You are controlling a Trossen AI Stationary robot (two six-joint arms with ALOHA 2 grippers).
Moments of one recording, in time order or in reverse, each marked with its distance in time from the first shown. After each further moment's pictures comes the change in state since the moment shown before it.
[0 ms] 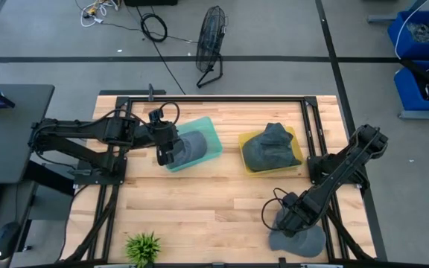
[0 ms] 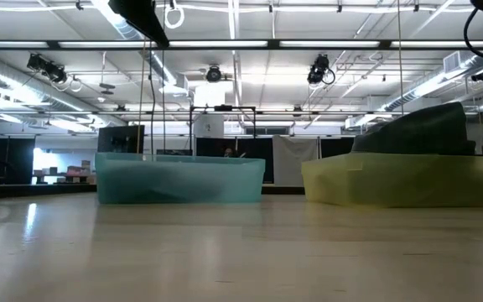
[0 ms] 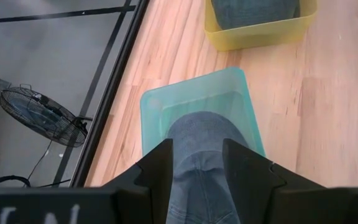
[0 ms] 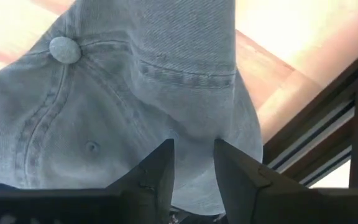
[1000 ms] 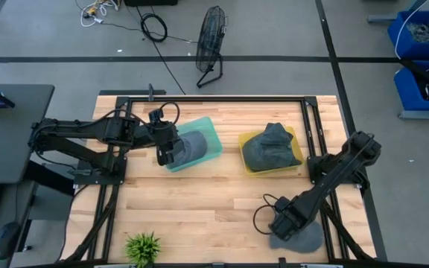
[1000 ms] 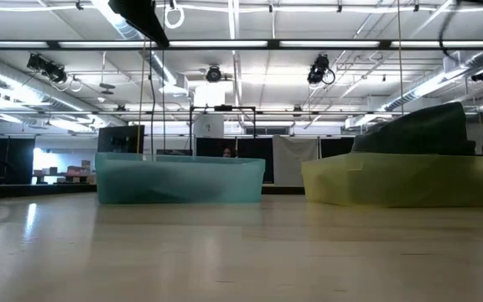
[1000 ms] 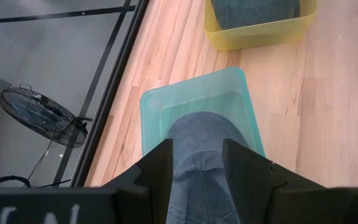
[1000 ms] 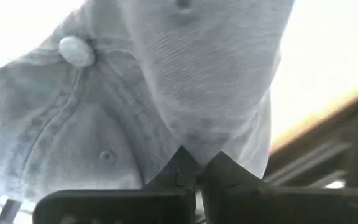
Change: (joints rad) left arm 0.000 0.000 0.000 0.000 0.000 0.001; right arm -0.044 0.114 0.102 -0.066 -0.002 -0.266
